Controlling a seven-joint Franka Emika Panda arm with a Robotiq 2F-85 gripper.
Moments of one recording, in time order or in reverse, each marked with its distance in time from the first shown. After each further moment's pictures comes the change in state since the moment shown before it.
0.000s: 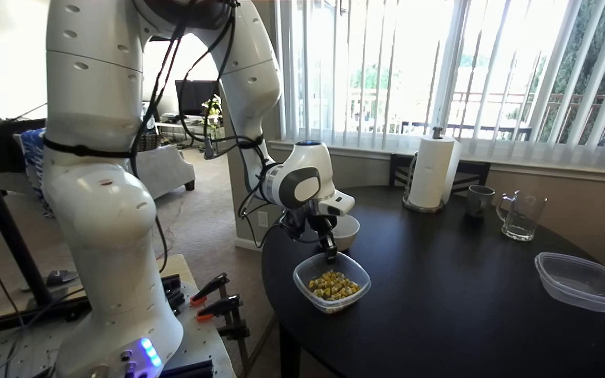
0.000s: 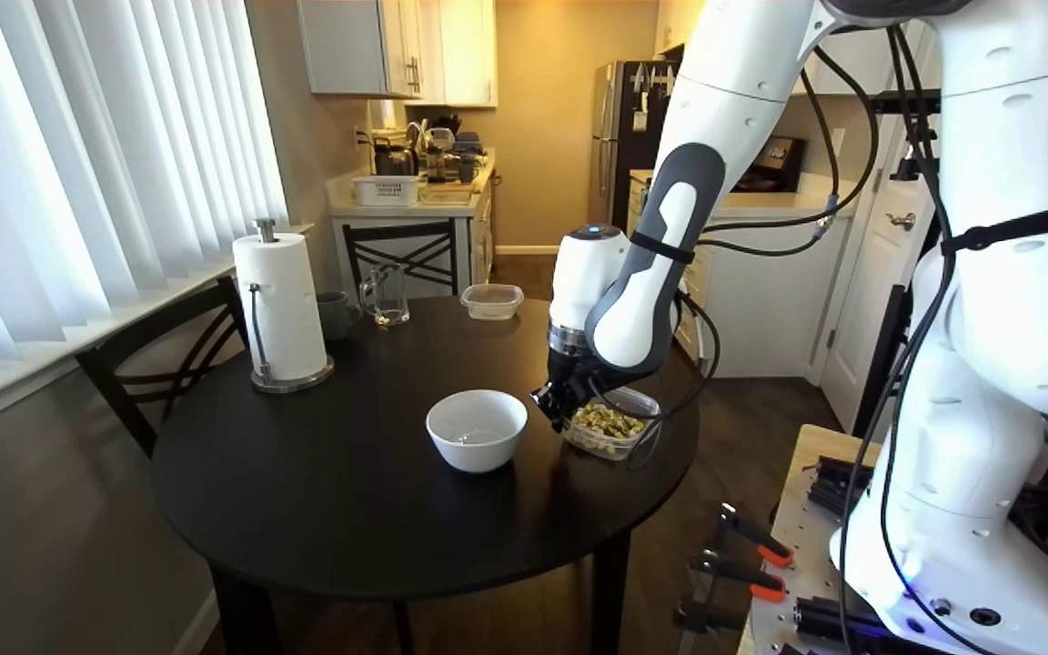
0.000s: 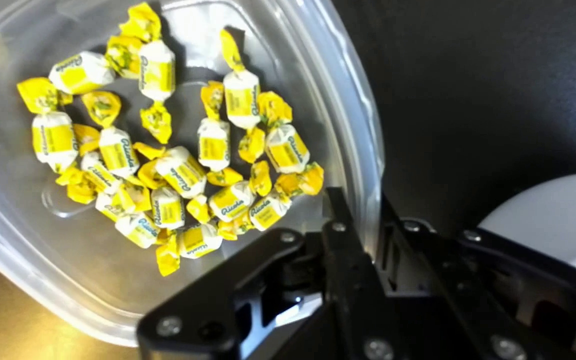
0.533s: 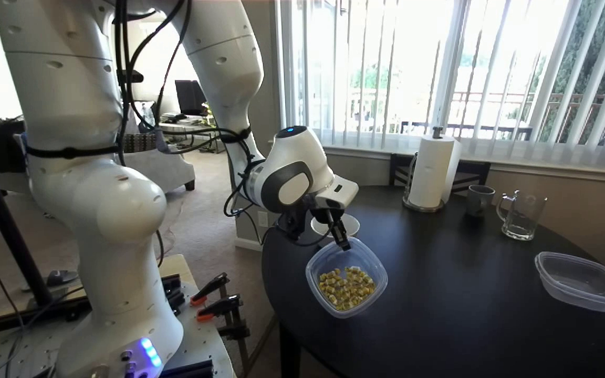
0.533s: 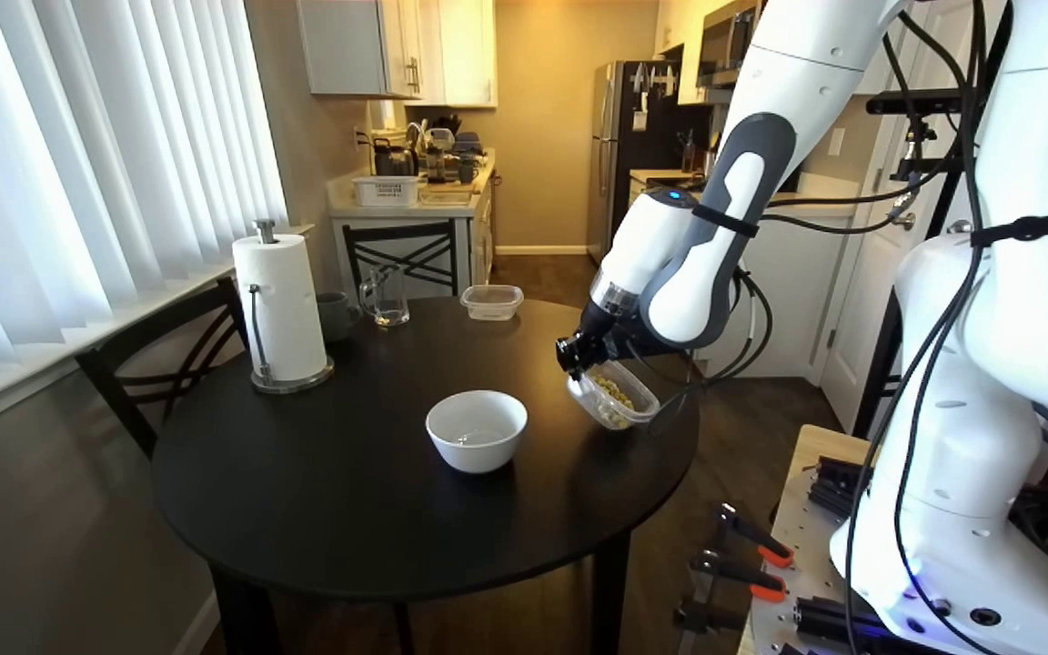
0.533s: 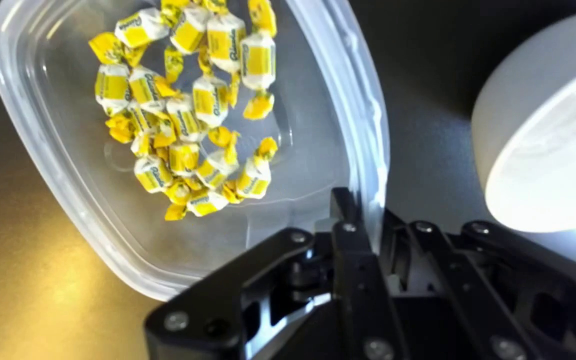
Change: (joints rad) arm 0.195 -0.189 -0.362 -0.176 -0.075 0.271 0.016
